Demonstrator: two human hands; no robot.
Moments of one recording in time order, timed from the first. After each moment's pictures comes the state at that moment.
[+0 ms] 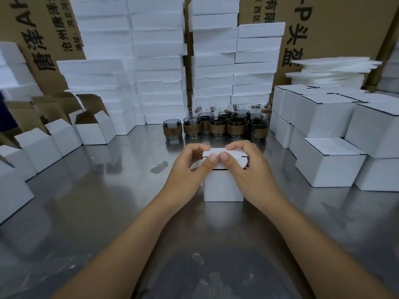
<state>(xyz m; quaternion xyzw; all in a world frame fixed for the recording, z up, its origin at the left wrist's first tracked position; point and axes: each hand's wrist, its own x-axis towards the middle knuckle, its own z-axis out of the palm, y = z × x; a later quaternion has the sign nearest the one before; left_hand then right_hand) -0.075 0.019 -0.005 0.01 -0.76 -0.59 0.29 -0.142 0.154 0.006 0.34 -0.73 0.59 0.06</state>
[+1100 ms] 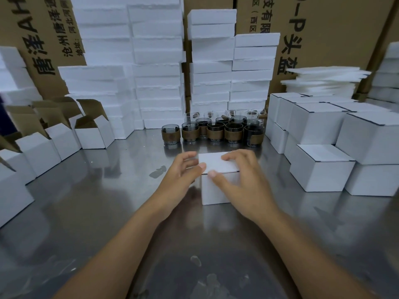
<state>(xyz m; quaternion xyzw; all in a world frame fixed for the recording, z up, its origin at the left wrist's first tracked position) -0.069 0.007 -0.005 0.08 -0.74 -0.63 0.21 -0.134 0.159 -0.003 0.35 -0.81 0.46 0.13</state>
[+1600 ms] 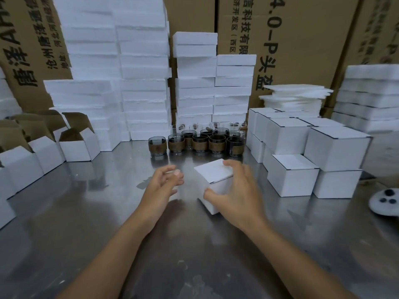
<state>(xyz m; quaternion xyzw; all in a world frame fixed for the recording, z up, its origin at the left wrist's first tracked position) -0.061 0.010 -0.002 0.11 -0.70 -0.65 0.27 -0.123 0.174 0.006 0.26 -0.85 0.42 0.17</state>
